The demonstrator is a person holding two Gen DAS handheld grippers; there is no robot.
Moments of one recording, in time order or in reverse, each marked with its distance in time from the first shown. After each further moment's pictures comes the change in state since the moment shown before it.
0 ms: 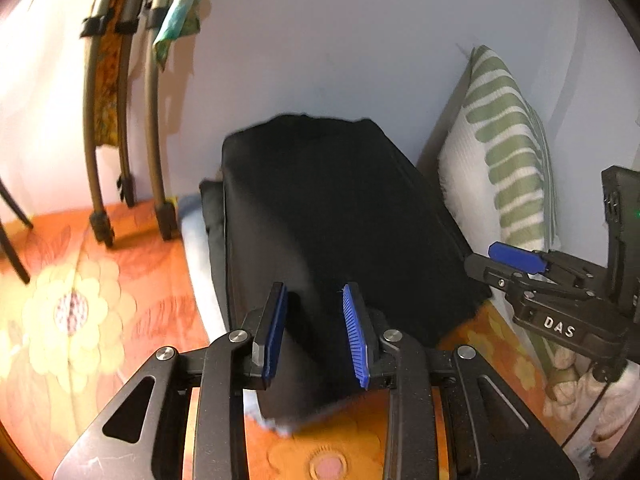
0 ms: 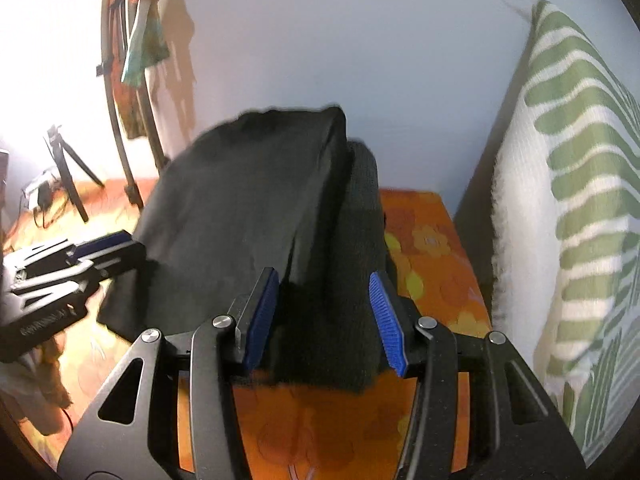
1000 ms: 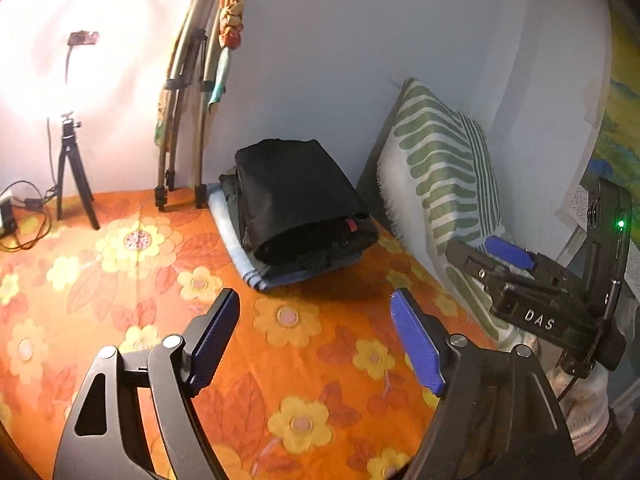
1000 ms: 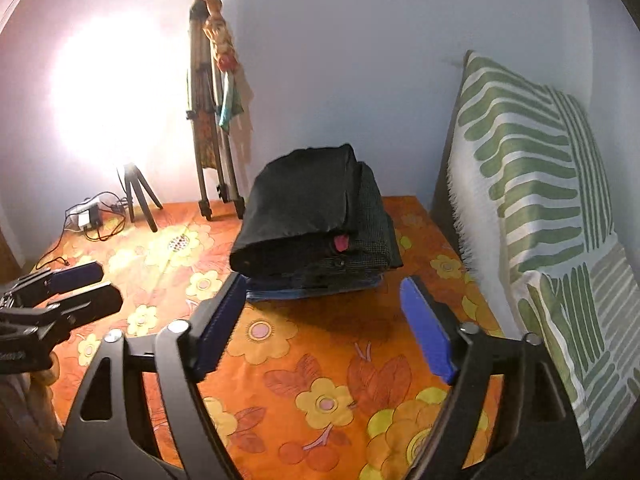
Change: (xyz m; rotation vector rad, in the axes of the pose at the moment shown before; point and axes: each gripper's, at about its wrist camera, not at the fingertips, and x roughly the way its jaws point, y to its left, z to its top) left arm -0.204 -0.031 -0.094 0.023 -0.089 -0.054; right arm -0.207 0.076 -0.100 0.078 -0.219 -0.034
